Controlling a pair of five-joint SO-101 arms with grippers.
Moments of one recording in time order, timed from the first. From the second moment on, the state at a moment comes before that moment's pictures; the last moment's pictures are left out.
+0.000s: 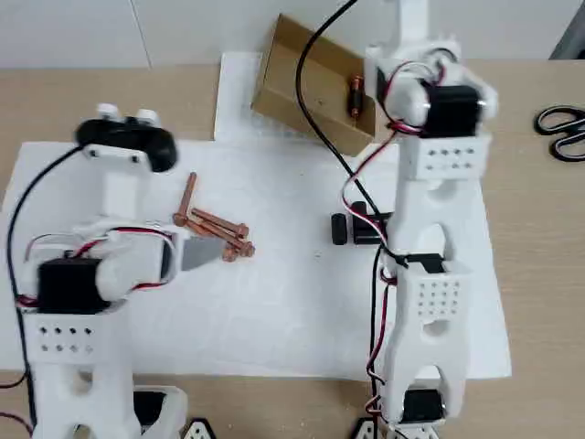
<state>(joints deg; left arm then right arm) -1.7 -42.4 20.8 92.7 -2.6 -5.9 40.1 -94.1 94.6 5.1</state>
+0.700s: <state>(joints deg) 1.6 -33.1 20.8 93.6 1.5 -9.1 -0.6 -29.3 96.5 5.1</state>
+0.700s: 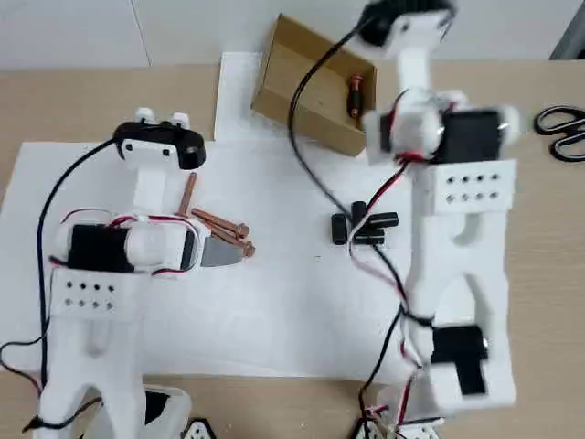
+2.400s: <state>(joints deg) 9.1 -32.8 30.9 87.3 1.5 -19.3 21.5 0.1 70.3 1.7</state>
